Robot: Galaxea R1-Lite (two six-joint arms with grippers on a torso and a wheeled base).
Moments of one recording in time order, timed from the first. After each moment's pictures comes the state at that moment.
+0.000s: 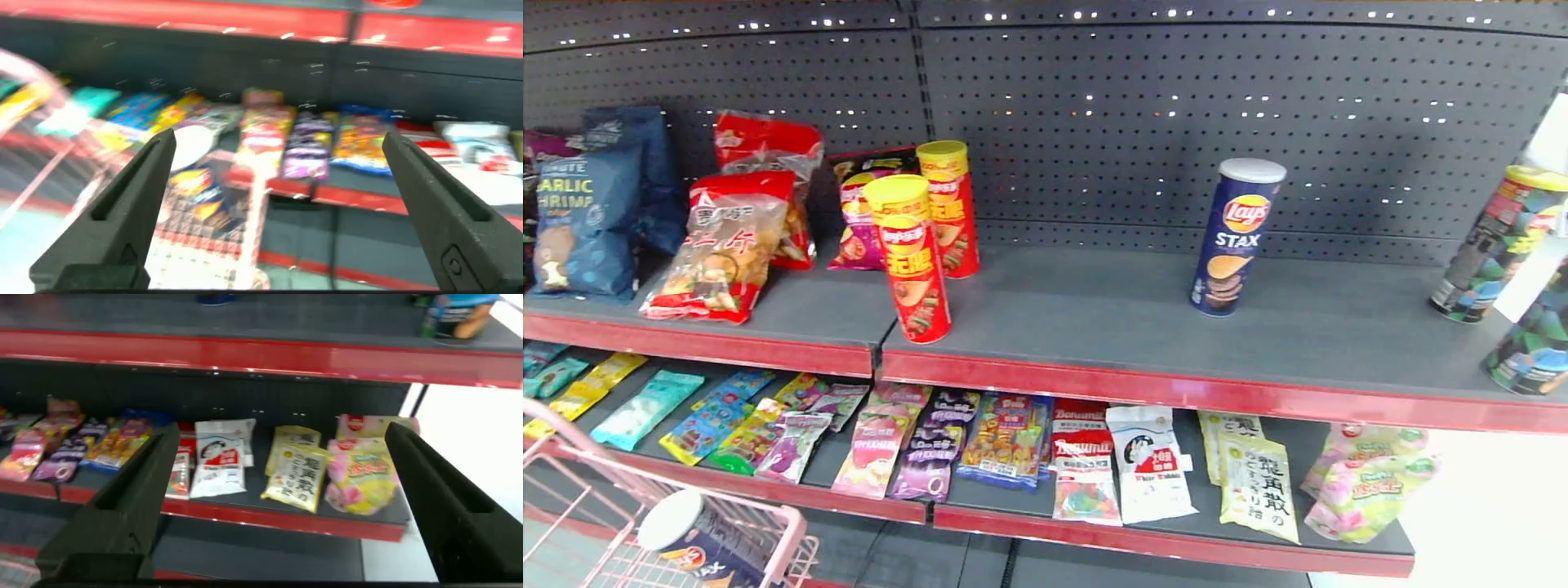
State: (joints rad) left arm 0.08 0.10 0.00 0.00 0.00 0.00; right arm 0.00 0.00 0.00 0.00 0.01 0.00
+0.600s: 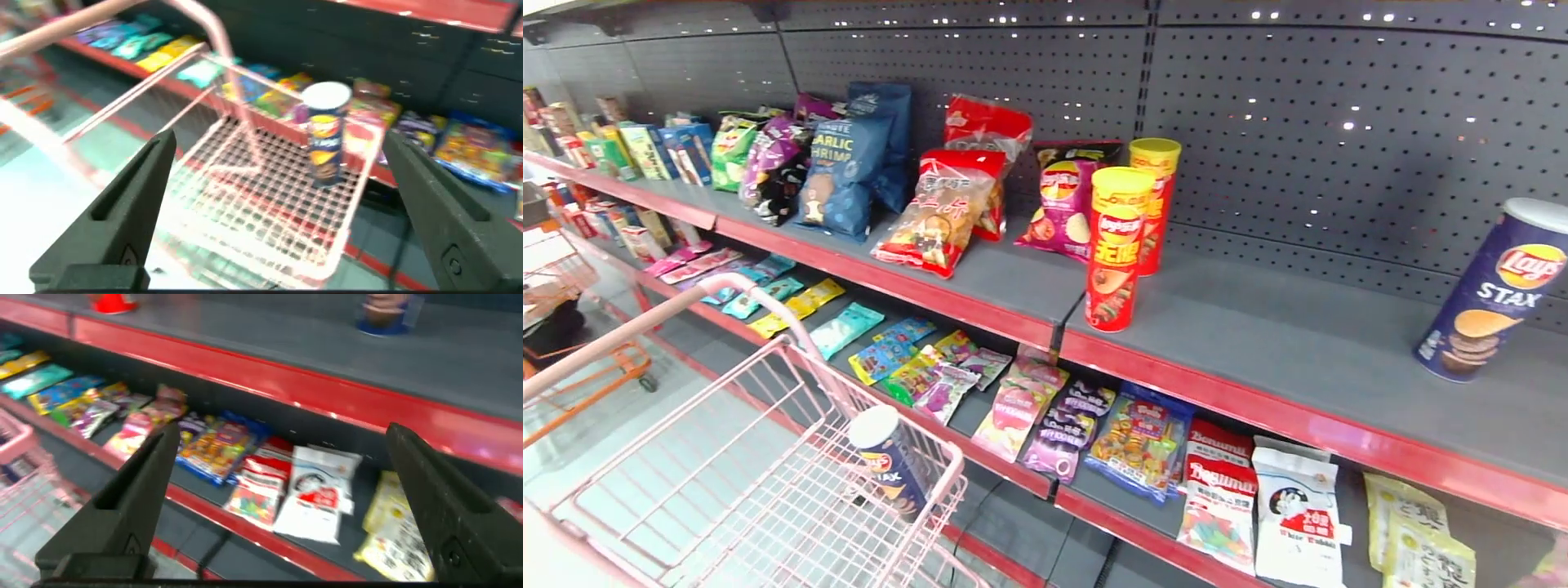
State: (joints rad) left arm 0.08 0.10 0.00 0.00 0.00 0.00; right arm 0.00 0.00 0.00 0.00 0.01 0.00
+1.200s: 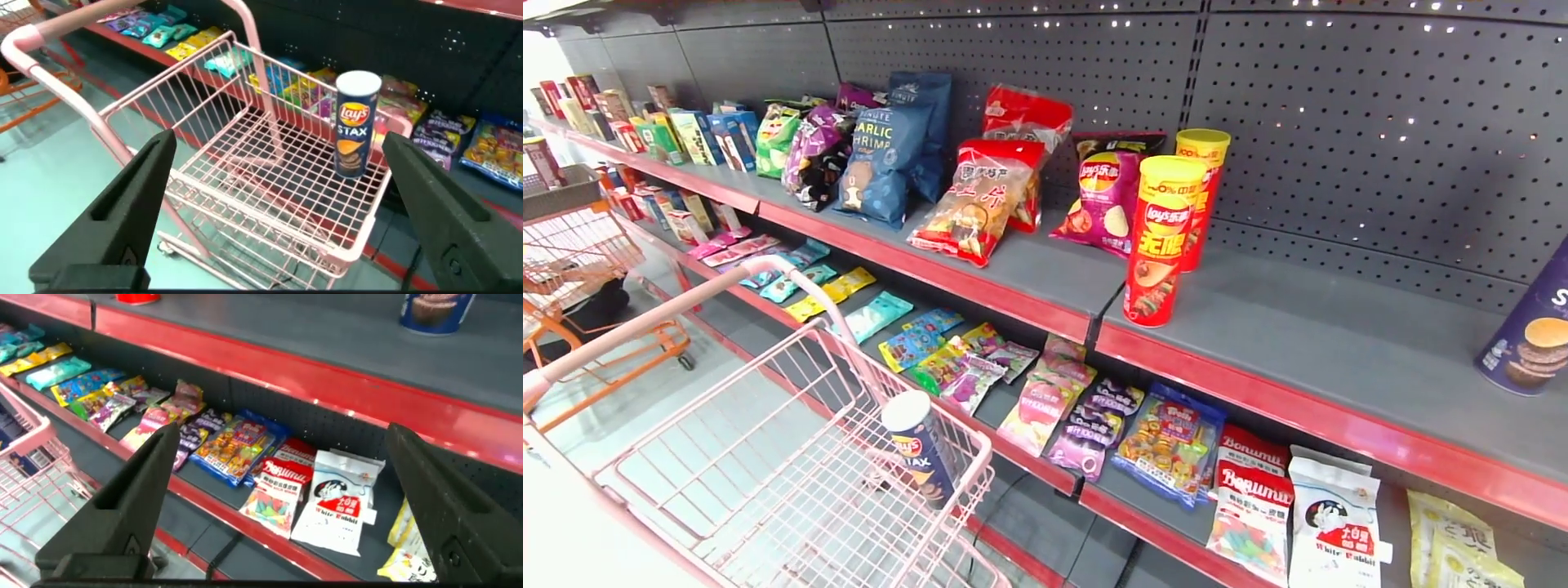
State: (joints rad) left arm 0.08 0.10 0.00 0.00 0.00 0.00; right arm 0.00 0.00 0.00 0.00 0.01 0.00
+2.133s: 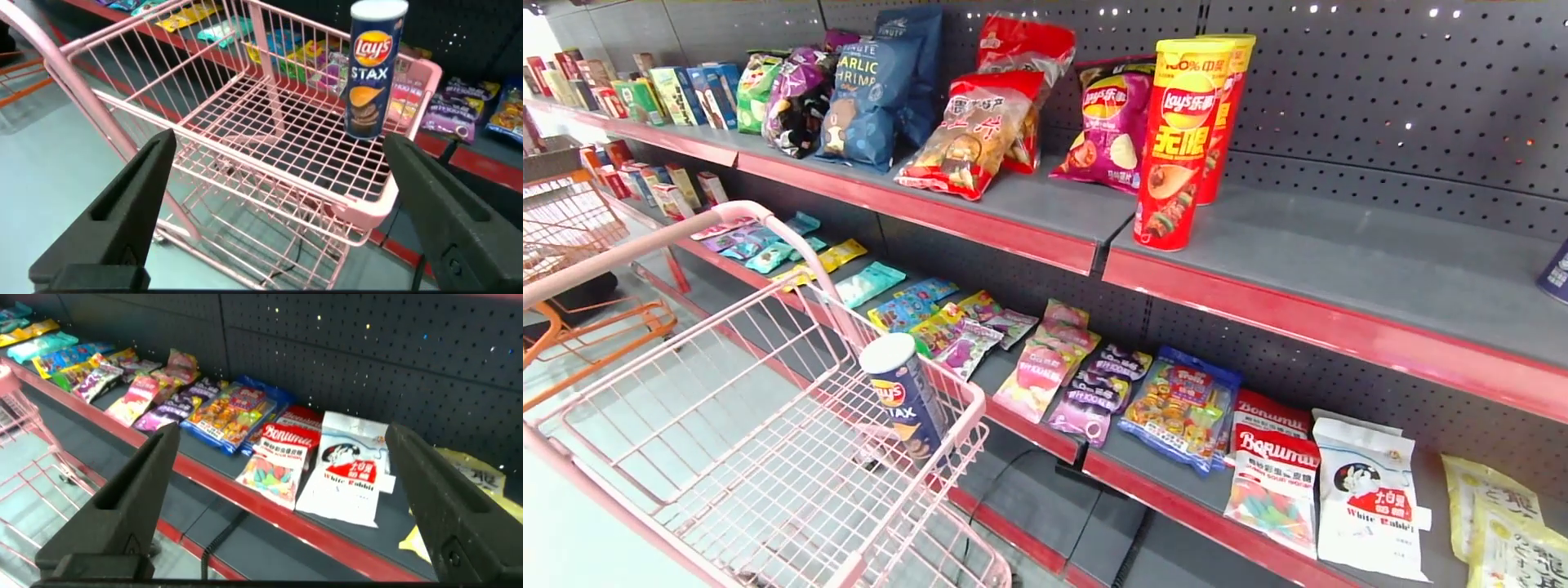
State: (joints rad) left arm 0.08 0.10 0.00 0.00 0.00 0.00; right arm 0.00 0.00 0.00 0.00 0.01 0.00
